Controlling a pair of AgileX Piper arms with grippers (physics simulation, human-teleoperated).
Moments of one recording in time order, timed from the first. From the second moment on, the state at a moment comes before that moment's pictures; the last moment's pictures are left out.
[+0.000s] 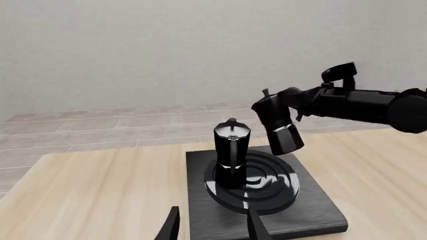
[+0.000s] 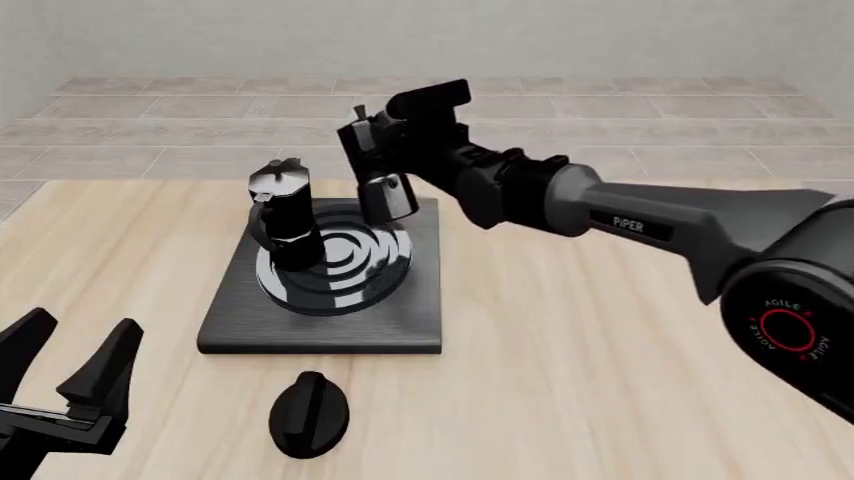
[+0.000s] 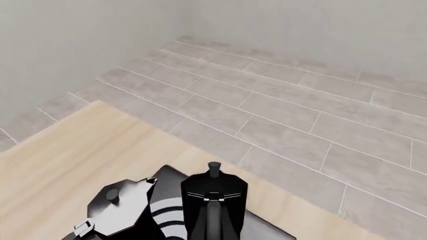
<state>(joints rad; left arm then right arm) -0.14 0.25 0.00 -0.24 0.01 0.61 2.06 -1.56 -0.24 0.05</state>
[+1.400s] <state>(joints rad) -0.14 0.25 0.00 -0.24 0.01 0.63 2.16 -1.60 -0.29 0.29</state>
